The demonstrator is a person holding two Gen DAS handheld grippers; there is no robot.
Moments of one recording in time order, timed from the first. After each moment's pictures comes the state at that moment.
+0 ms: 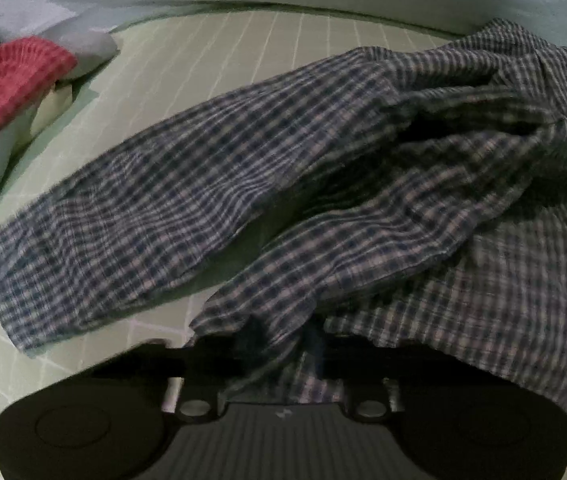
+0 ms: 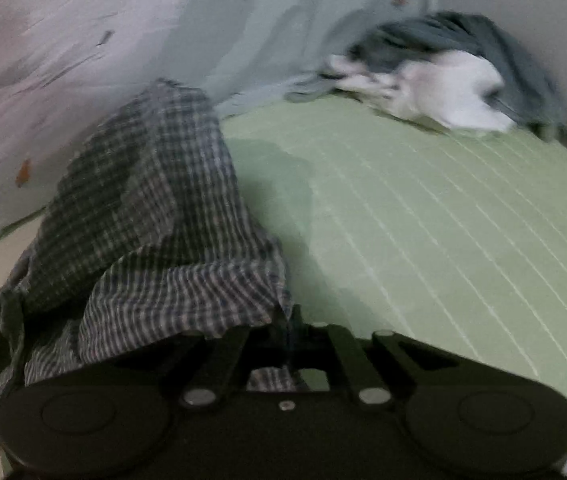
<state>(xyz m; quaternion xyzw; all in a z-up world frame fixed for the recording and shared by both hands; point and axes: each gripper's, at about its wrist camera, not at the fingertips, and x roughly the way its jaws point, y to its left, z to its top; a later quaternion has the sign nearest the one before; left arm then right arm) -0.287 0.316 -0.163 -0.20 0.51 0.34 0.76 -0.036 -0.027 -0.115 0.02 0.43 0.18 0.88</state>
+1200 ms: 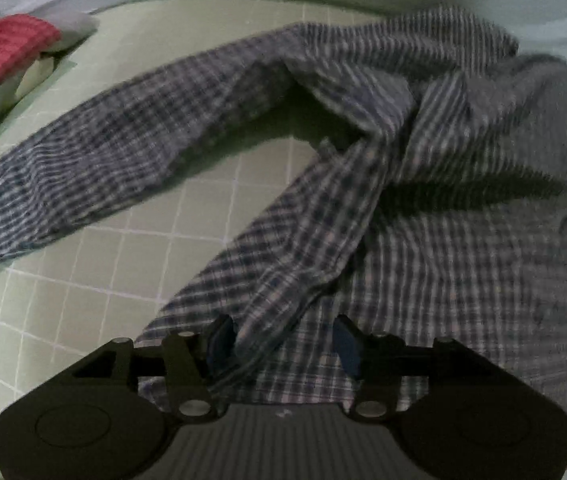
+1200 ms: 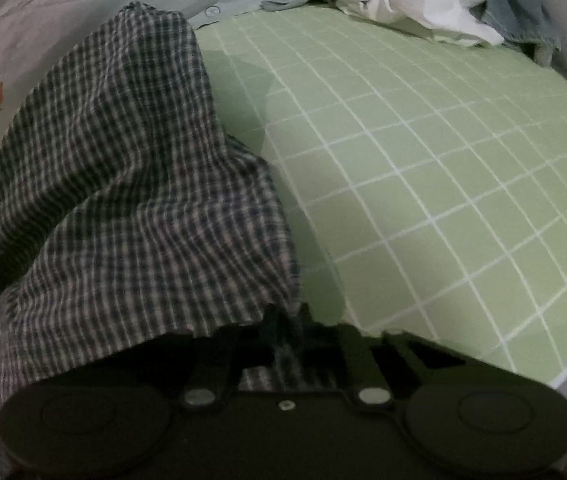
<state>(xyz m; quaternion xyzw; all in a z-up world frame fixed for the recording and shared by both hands) -0.289 0.244 -0.162 -0.22 0.52 0.31 0.76 -0.061 -0.058 -0.173 -0.01 0.51 0.18 0.84</state>
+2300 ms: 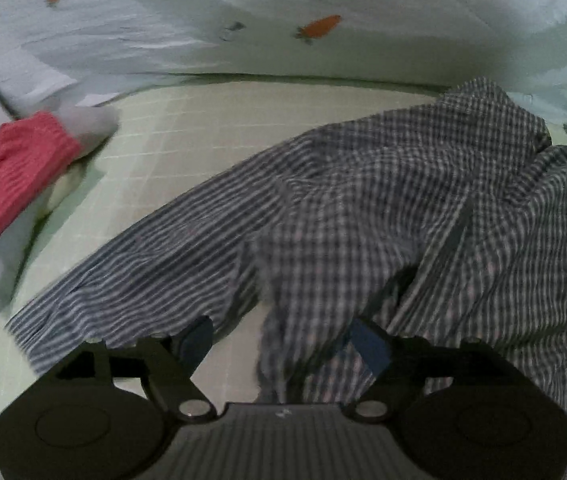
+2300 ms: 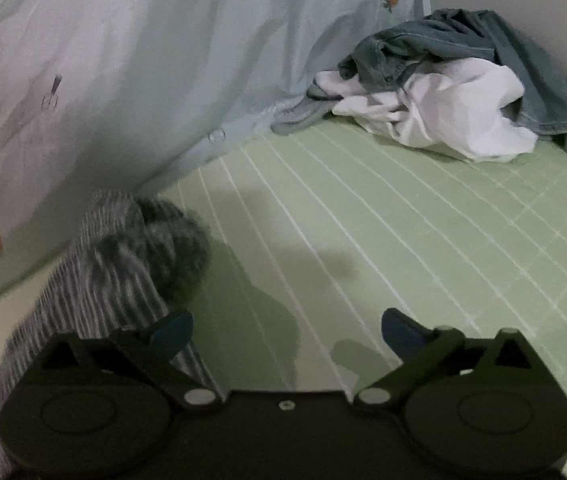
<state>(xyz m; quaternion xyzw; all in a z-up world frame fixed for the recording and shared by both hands) -0.214 0.296 -0.101 -0.15 0.50 0.34 0.78 0.065 -0.003 -0.108 0.08 0.42 0.17 0.89</state>
